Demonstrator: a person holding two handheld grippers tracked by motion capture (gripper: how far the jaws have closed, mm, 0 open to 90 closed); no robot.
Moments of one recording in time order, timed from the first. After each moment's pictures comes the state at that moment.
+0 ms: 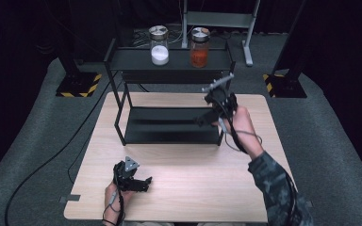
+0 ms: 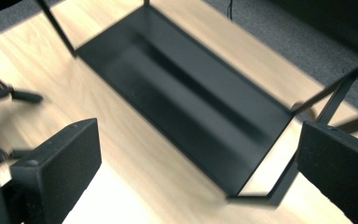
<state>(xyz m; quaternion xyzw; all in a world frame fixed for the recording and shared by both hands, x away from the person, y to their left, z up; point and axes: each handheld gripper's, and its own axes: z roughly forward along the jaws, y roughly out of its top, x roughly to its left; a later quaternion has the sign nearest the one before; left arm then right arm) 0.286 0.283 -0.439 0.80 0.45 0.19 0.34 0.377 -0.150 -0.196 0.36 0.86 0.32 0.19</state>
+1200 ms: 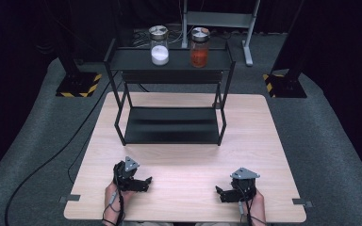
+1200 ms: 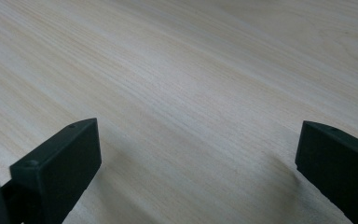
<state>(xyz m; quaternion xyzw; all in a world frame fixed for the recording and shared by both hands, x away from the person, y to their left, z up) 0.286 0.283 -0.439 0.80 0.45 0.19 0.35 0.251 -0.238 -0.435 0.43 0.81 0.35 0.20</state>
